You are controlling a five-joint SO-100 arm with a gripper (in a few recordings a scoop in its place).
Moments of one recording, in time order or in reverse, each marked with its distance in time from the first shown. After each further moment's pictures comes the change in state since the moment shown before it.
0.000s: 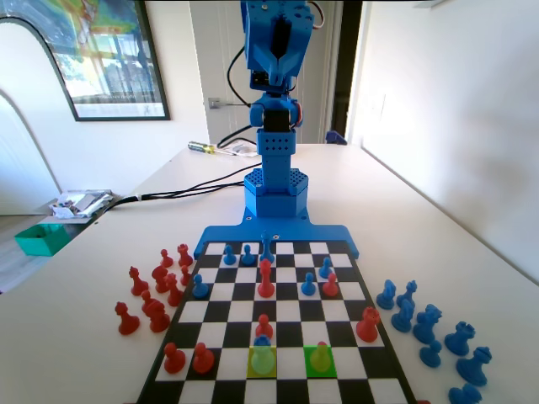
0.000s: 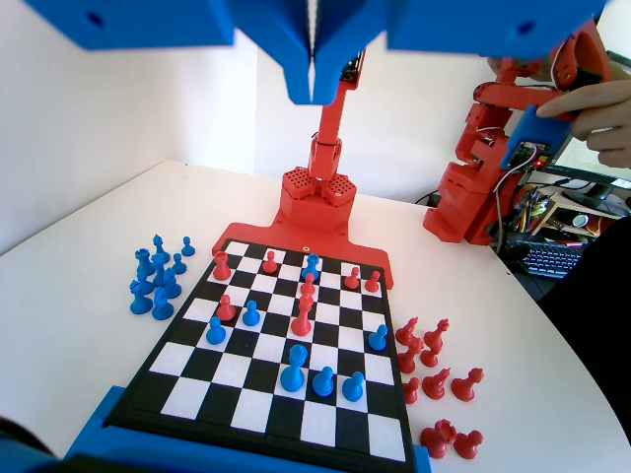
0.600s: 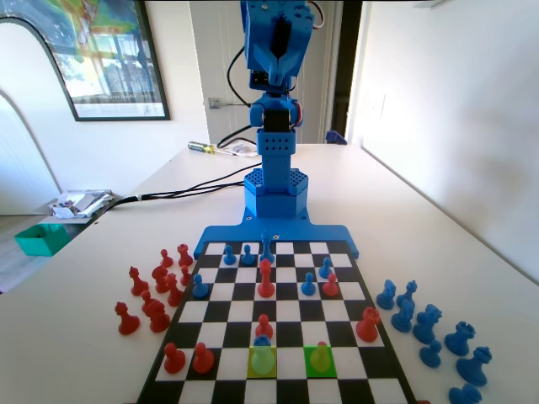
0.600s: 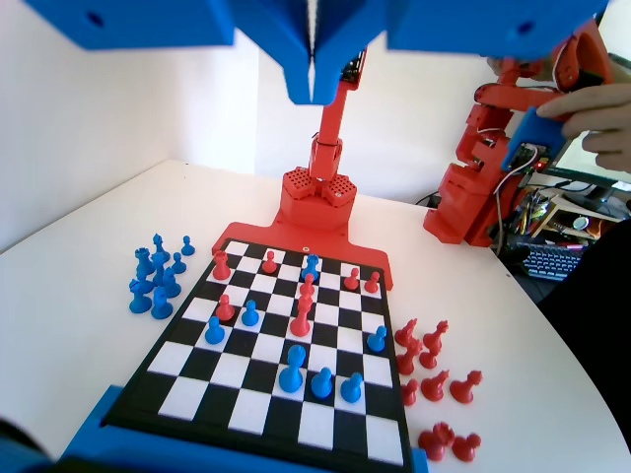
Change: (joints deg) arm 0.0 0.0 0.0 -0.4 -0.5
